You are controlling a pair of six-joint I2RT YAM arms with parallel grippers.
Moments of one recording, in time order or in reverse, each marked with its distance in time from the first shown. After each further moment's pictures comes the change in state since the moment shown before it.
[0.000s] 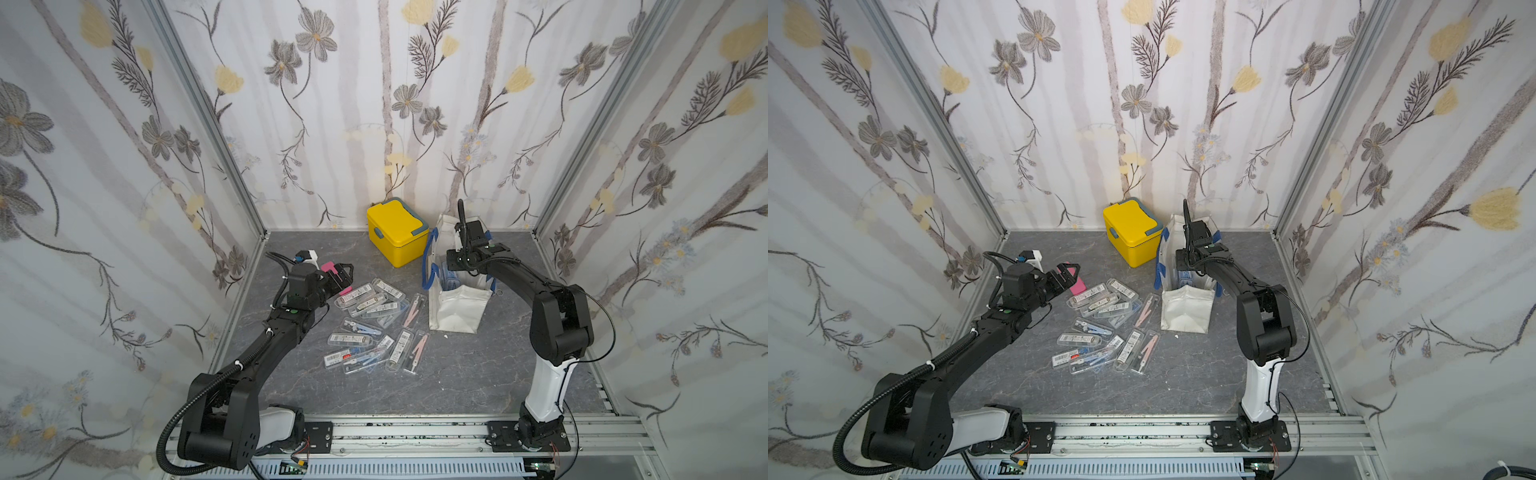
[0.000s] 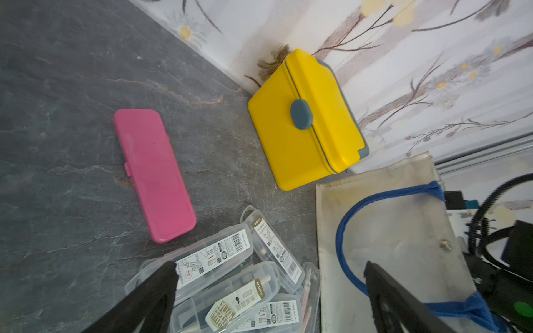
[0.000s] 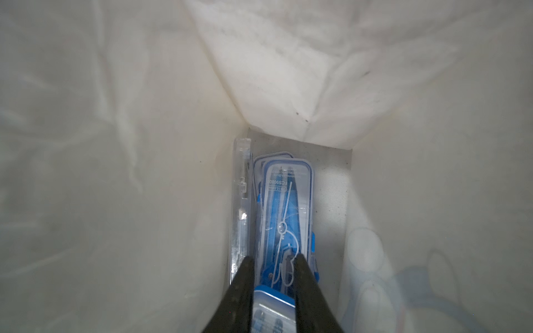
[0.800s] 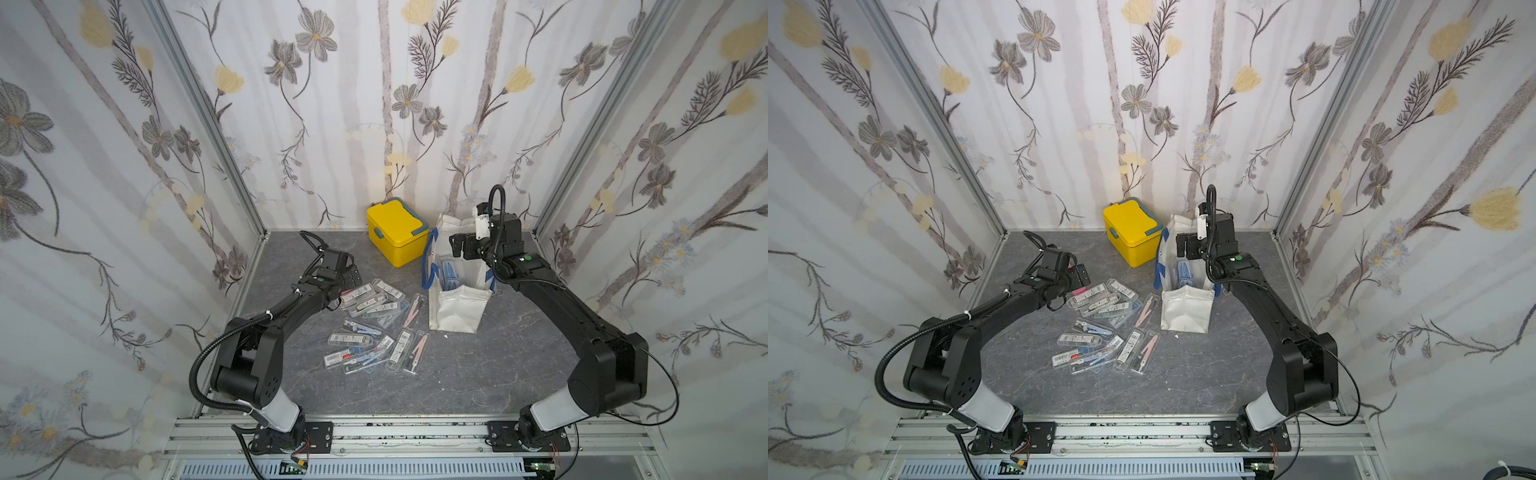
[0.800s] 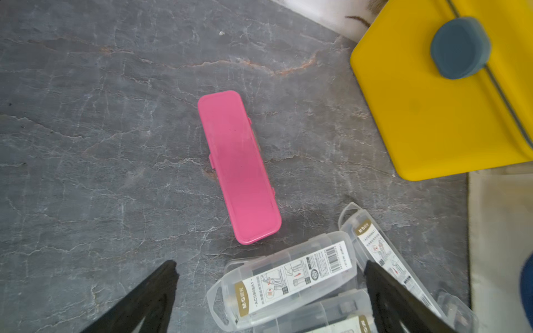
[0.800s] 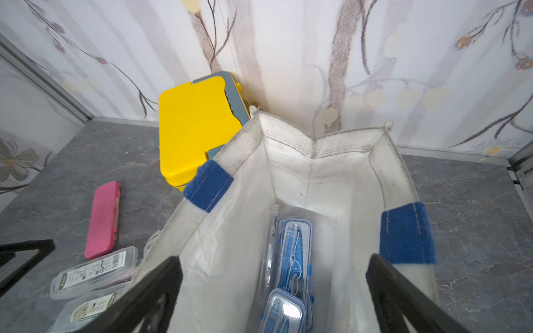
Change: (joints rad) left arm -0.116 0.362 0.378 -0.428 -0.398 0.161; right arm -0.013 -0.431 -0.240 0.256 -0.077 -0.054
